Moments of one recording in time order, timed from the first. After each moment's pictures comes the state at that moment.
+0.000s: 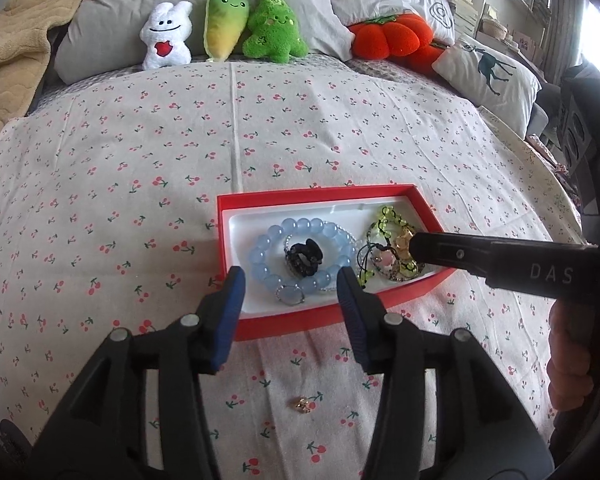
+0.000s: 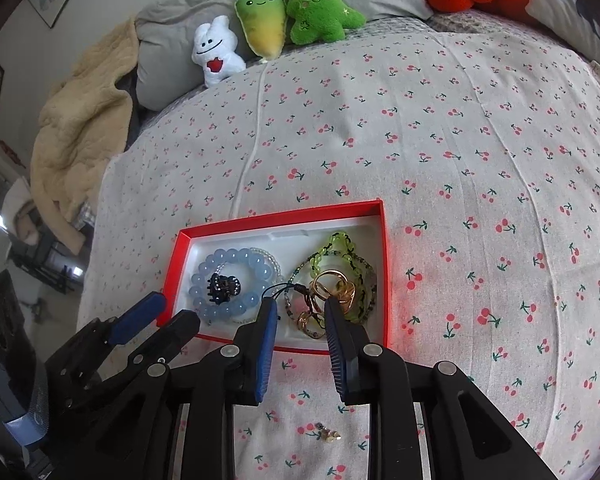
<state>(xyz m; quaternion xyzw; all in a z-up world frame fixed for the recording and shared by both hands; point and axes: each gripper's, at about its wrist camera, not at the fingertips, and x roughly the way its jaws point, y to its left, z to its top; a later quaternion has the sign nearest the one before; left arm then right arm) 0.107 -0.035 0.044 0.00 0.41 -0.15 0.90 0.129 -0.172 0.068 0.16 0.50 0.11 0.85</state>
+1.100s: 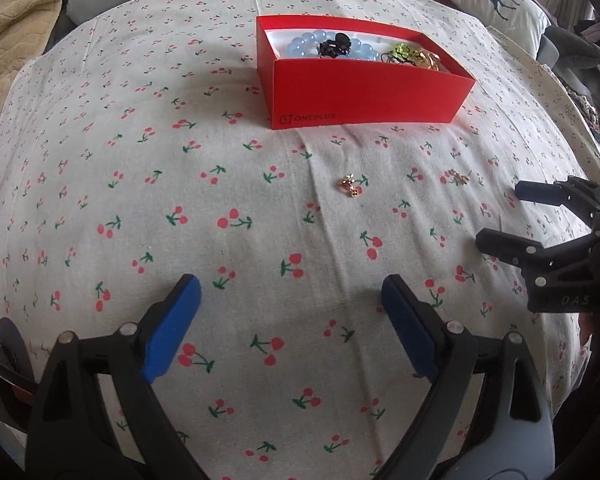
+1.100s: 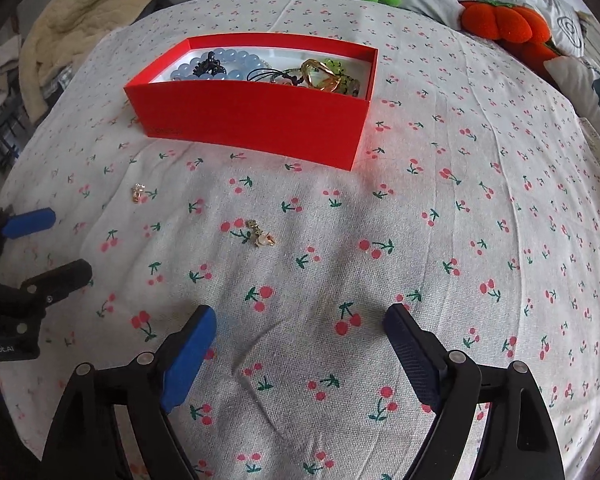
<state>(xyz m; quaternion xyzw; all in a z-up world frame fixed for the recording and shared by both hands) 0.021 0.000 -0.019 0.04 0.51 -0.13 0.85 0.017 -0.151 0.004 -0.06 0.54 0.08 0.84</state>
